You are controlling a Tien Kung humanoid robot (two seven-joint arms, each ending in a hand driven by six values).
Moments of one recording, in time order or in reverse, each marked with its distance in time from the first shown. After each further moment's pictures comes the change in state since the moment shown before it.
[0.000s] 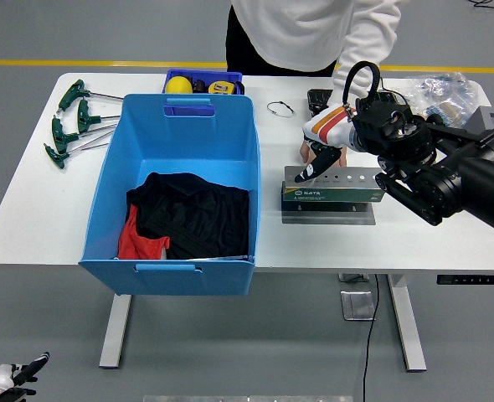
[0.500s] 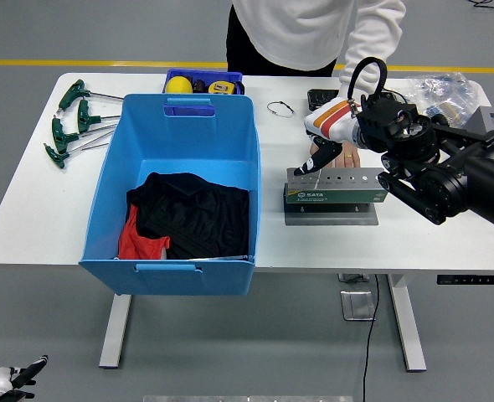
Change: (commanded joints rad) left arm 0.009 0.001 -0.007 0.000 0.003 0.005 0.005; right arm 0.008 -0.031 -0.016 0.030 0.076 -0.045 -0.015
